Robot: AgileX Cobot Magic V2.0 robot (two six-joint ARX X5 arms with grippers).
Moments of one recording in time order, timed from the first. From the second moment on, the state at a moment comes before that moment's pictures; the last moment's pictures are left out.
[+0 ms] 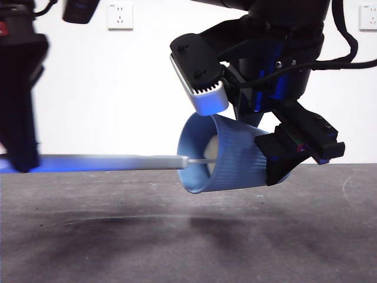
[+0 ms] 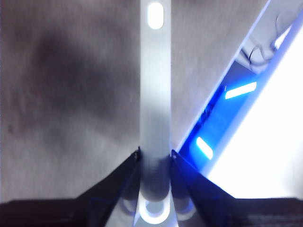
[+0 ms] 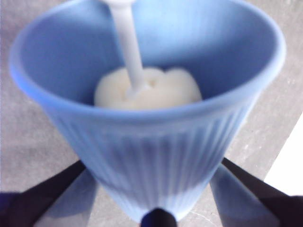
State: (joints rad) left arm -0.83 1.18 0.87 -0.93 0.05 0.13; right arm 0.98 1.50 0.92 -0.53 0.60 -1.03
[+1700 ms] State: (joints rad) left arm -0.75 0.97 0.68 -0.54 -0.39 -0.49; right arm 0.98 0.98 0.92 -0.40 0.34 0.08
